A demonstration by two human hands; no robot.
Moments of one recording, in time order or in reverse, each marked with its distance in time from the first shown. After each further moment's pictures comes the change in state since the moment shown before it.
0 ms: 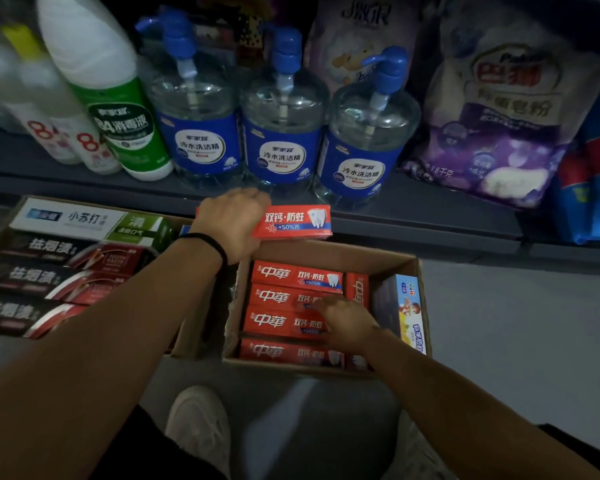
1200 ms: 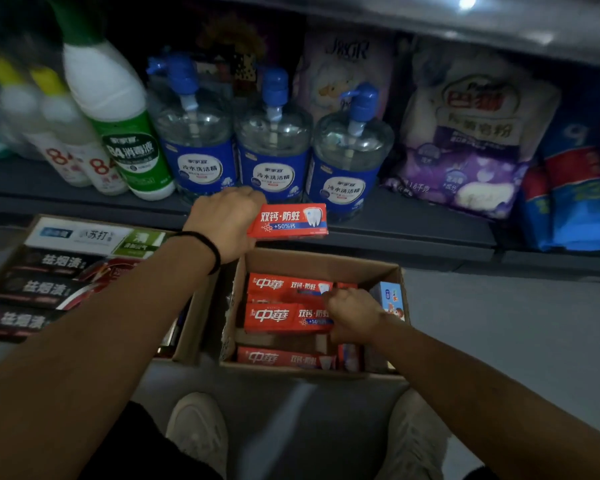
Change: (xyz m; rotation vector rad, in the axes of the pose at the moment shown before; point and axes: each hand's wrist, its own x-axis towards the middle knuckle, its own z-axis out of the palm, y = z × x) left_hand -0.012 0.002 -0.022 -0.025 0.060 0.045; right_hand -0.019 0.004 -0.041 -0.183 0.011 -0.025
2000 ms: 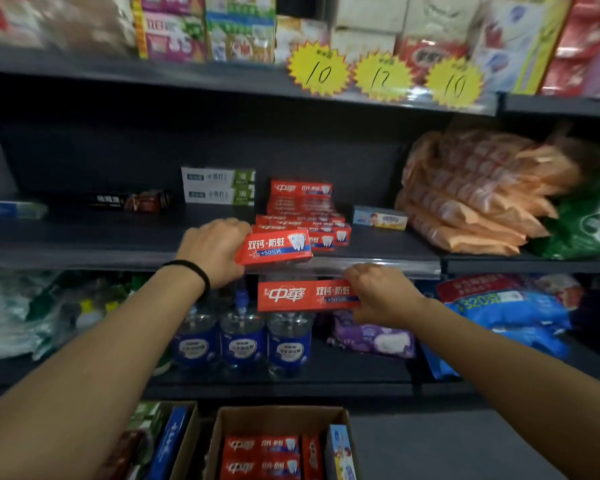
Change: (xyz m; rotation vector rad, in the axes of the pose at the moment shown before) left_hand -0.071 0.085 -0.289 0.139 0.470 0.008; right_hand -0.242 0.038 -0.299 -0.309 0.730 0.149
